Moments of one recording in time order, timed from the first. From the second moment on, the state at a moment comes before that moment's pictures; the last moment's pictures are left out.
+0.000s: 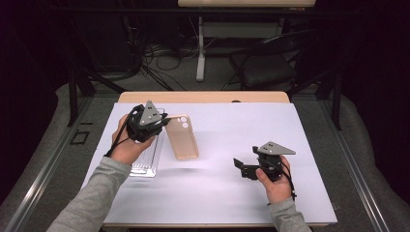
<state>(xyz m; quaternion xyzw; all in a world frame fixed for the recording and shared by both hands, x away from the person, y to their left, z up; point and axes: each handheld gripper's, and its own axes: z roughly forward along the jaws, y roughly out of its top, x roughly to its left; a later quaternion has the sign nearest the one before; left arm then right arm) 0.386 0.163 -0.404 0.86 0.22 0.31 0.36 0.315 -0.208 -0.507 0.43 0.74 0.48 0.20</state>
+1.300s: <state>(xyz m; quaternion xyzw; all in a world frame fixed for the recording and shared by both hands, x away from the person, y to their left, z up) 0.430 0.174 -0.371 0.86 0.19 0.35 0.33 0.316 -0.209 -0.509 0.44 0.73 0.48 0.20</state>
